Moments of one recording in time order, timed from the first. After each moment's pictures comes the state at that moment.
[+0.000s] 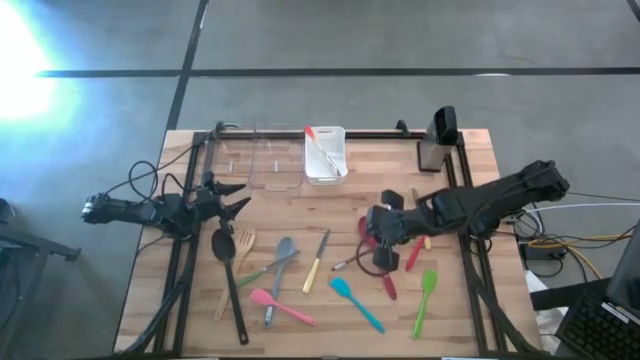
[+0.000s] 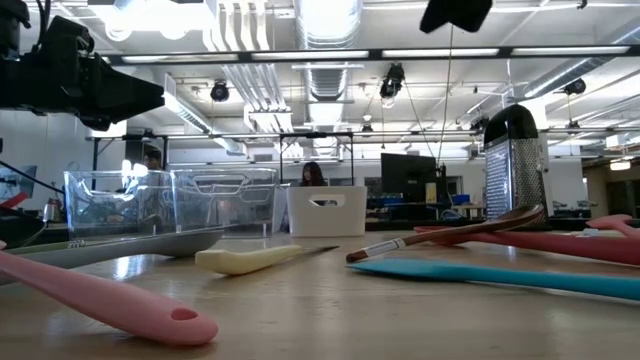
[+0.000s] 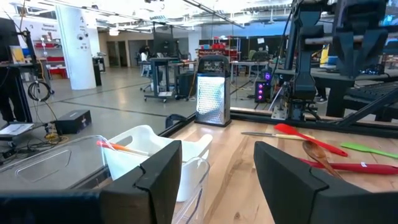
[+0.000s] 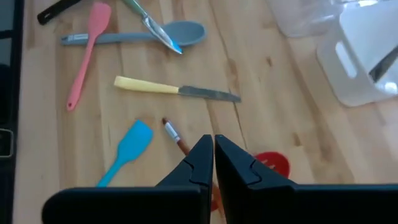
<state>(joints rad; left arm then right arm) -0.15 0.04 0.01 0.07 -0.57 0.05 0.32 1.42 1.29 -0.83 0.26 0.49</state>
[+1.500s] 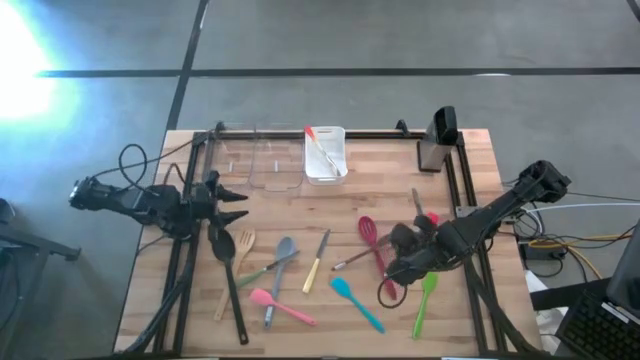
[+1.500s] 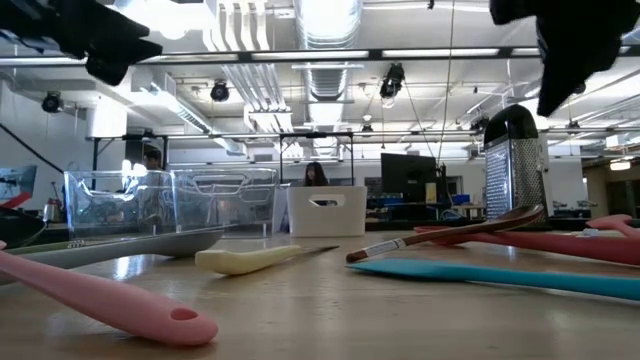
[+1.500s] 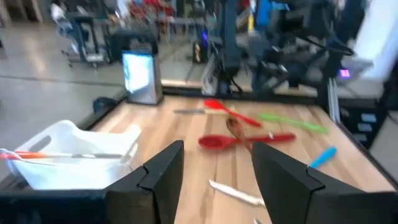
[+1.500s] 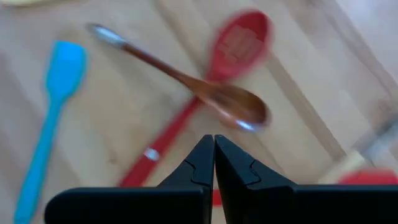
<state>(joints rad) -0.25 0.37 0.40 -0.21 -0.37 -0.08 0.54 1.41 1.07 -1.05 0.37 1.17</state>
